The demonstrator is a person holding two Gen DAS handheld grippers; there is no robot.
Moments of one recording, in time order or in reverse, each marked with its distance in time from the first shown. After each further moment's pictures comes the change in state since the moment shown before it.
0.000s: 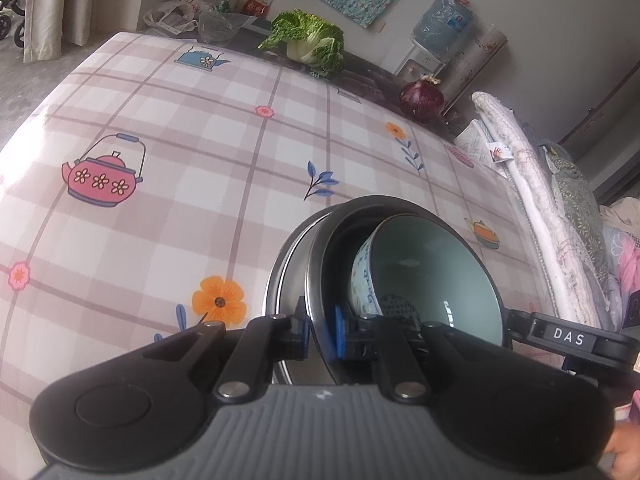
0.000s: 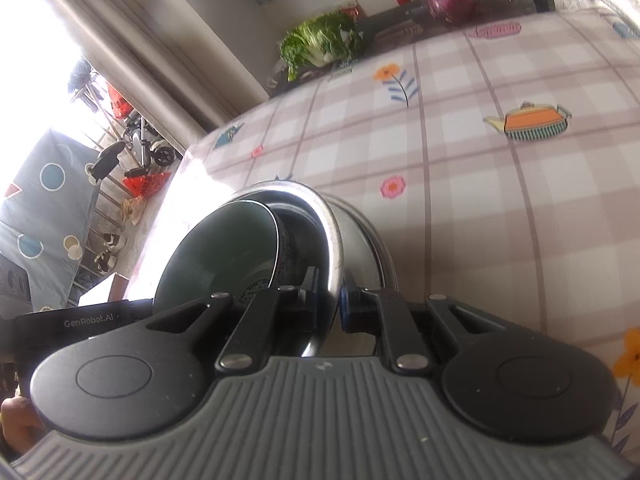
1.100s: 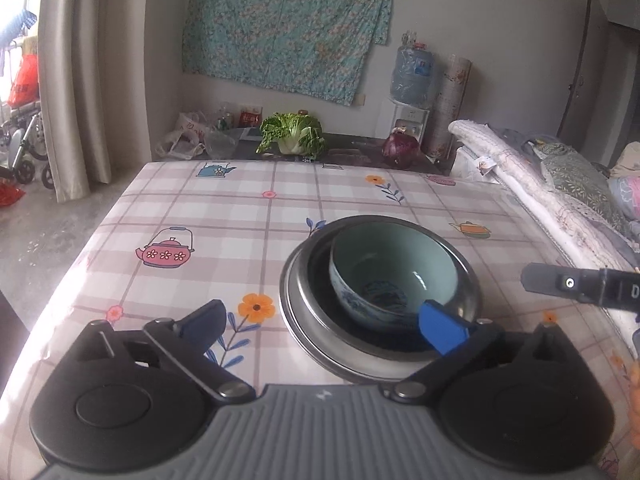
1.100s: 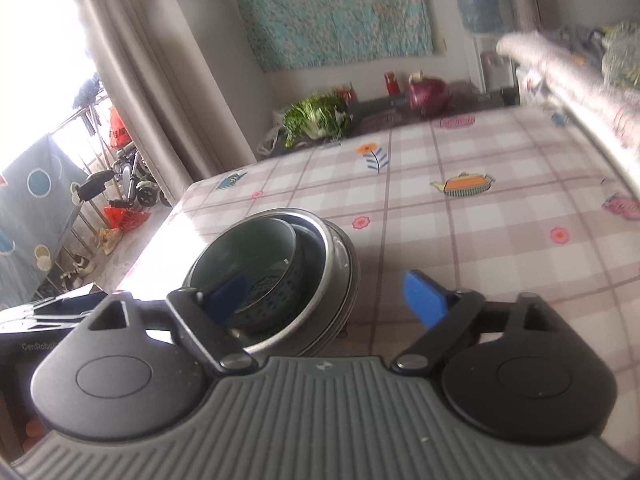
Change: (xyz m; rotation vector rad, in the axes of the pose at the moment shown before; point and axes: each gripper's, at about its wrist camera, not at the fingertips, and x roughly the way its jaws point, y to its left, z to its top) left arm -0.091 -0.062 -0.087 0.285 -0.306 0.183; right arm -0.115 0.024 -0.075 -0.188 -0.287 -0.111
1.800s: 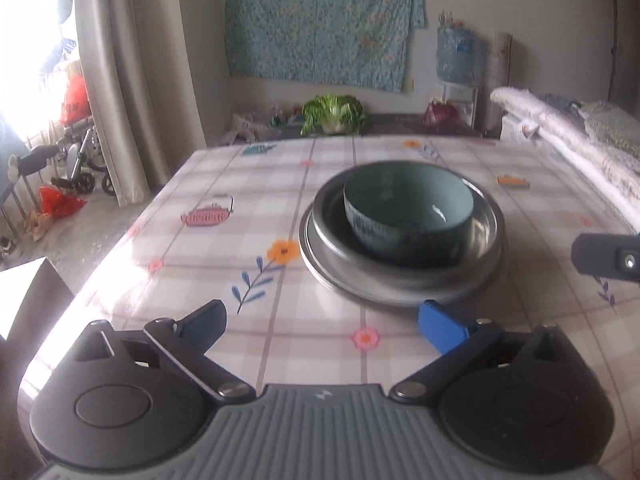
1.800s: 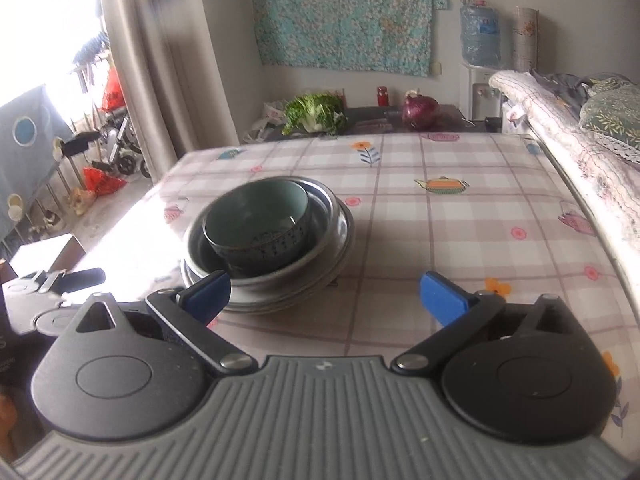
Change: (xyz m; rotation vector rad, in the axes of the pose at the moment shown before) left arm -0.011 -0.044 -0.053 0.059 0.032 0.233; right arm -0.054 0.033 -0.037 -0.138 0.018 -0.130
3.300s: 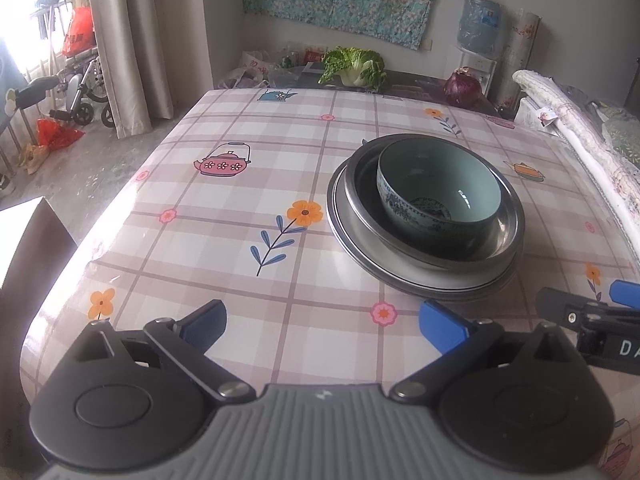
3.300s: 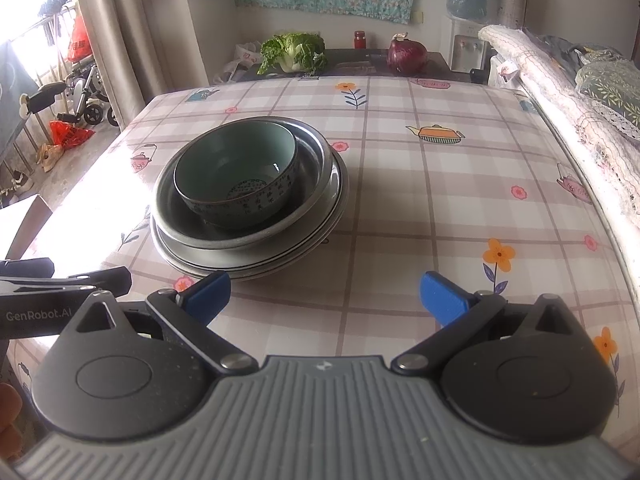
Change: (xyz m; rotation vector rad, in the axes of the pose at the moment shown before) left arm 0.006 0.034 0.021 -0.118 0.180 -0.044; right arm 0.051 0.020 0.007 0.003 0.180 -0.069
